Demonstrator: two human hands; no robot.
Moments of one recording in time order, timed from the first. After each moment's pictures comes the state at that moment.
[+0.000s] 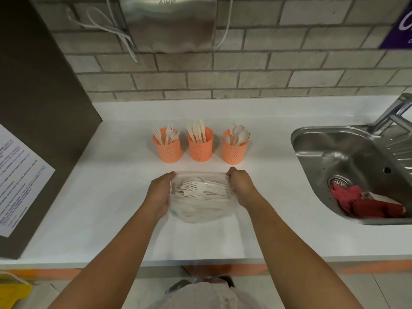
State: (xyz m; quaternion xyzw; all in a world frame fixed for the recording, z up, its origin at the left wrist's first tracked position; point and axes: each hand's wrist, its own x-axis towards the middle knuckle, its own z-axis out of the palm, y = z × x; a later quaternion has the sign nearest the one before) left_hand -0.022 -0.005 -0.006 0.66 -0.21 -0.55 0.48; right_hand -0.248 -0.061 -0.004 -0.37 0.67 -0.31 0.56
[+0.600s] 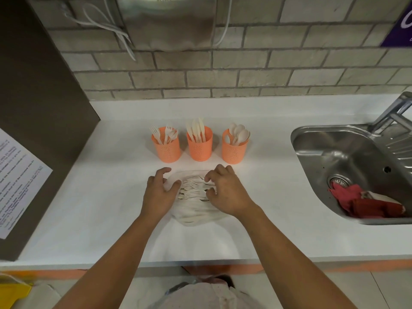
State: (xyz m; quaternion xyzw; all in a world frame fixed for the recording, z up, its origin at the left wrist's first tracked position) left_hand -0.018 0.009 -0.015 0.75 -0.49 -0.28 0.34; right_hand -0.236 -0.026 0.001 -0.83 0.50 -0.20 0.18
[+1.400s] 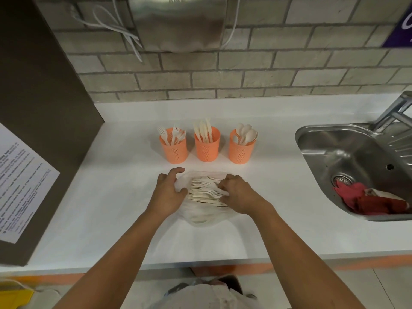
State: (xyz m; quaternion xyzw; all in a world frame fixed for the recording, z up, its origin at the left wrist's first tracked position) left_hand 0.001 0.010 -0.001 0.71 -0.58 -0.29 0.27; right_hand -0.233 -0.036 -0.010 -0.82 0.53 -0.02 0.21
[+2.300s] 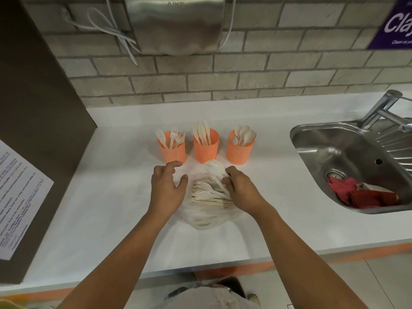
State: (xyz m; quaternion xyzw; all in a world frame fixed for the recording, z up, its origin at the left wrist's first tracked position) left_hand 0.004 0.001 0.010 0.69 -0.57 -0.24 0.39; right_hand -0.227 -0.026 -0.004 -0.76 0.55 -0.25 0.25
